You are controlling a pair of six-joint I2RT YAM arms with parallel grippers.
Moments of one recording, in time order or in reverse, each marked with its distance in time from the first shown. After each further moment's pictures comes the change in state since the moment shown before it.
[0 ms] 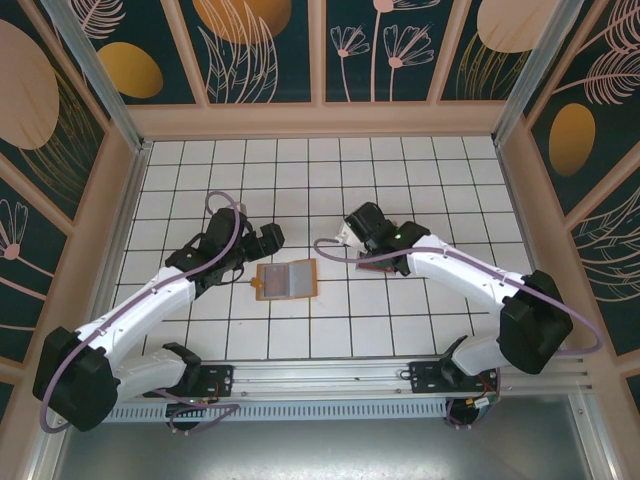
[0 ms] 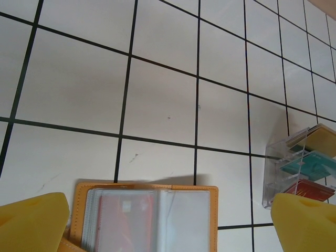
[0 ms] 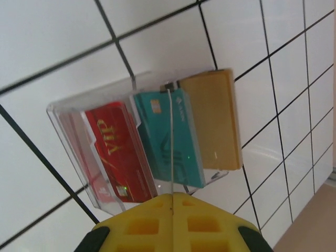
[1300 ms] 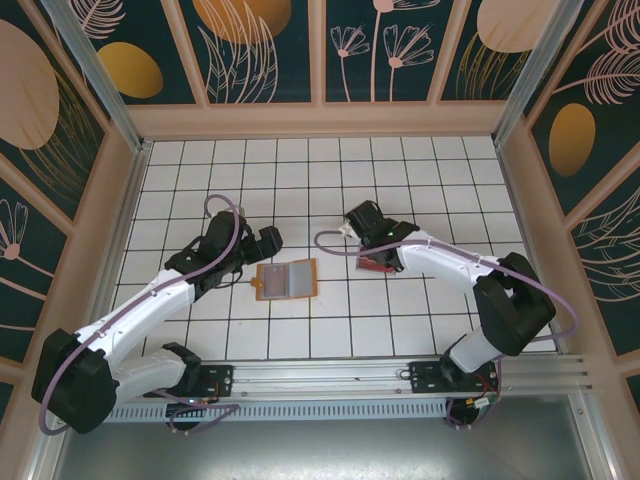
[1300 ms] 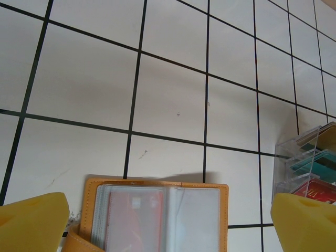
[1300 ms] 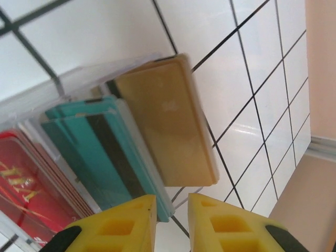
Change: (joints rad) left arm 0.000 -0.010 -0.025 0.000 -0.014 0.000; right arm -0.068 0.122 -0.011 0.192 0.116 0.058
